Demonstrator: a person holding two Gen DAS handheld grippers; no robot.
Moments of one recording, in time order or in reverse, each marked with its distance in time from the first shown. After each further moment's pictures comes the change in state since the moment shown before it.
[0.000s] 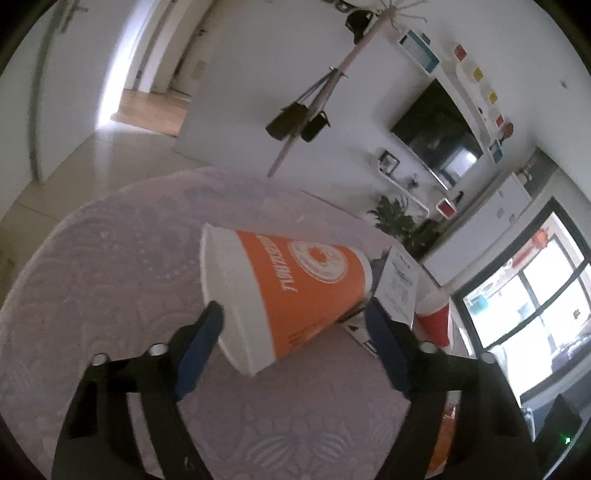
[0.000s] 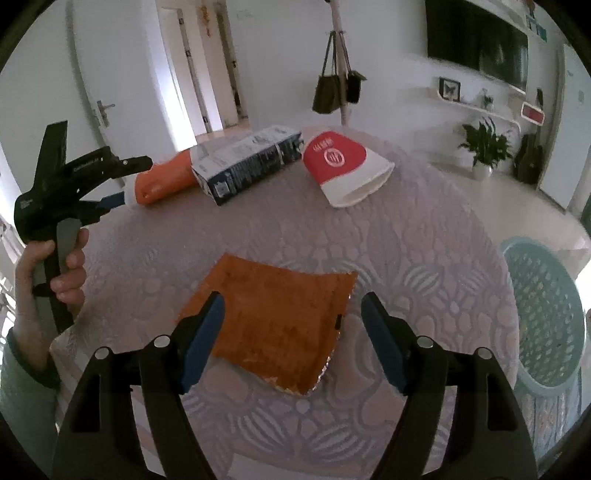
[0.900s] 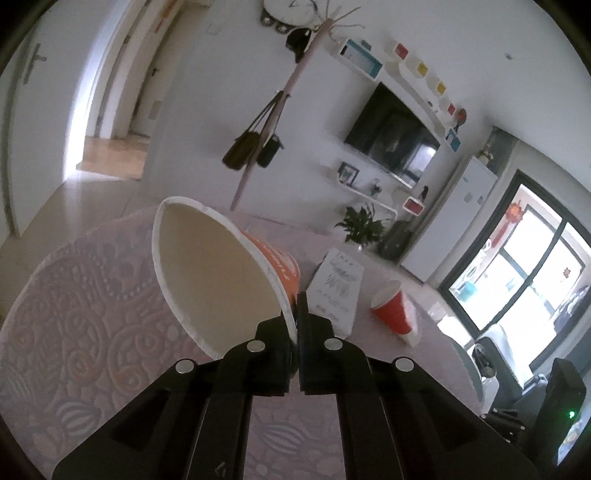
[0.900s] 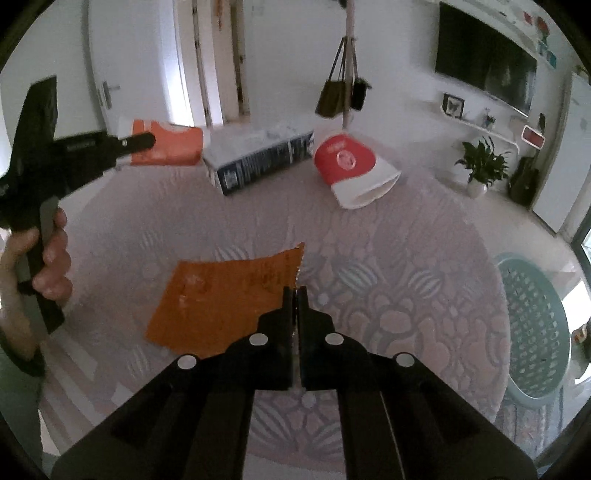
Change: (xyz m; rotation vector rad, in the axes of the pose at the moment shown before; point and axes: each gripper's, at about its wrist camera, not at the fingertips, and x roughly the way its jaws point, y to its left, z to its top) left arm -0.029 -0.039 -0.031 0.167 -0.132 -0.103; right arm -0.011 0.011 -0.012 -0.083 -0.036 -0.044
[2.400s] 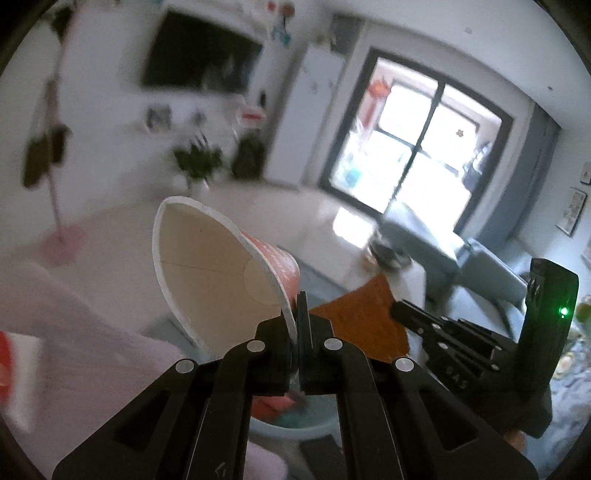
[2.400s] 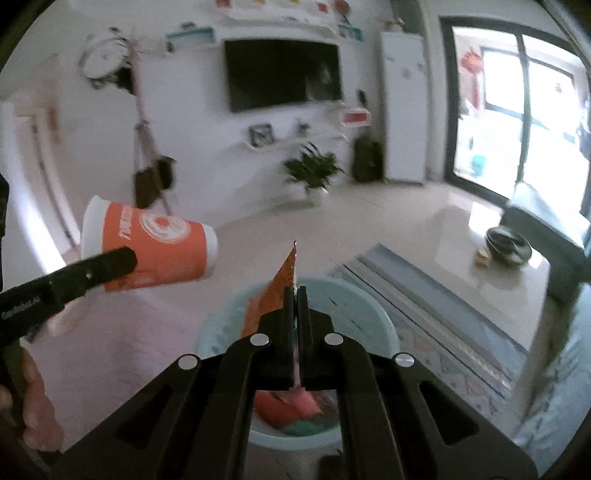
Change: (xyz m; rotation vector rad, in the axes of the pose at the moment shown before) left arm 0.187 -0.354 -0.094 0.434 0.366 -0.462; right arm -0.095 -0.287 -0.032 0.490 -0.200 -0.472
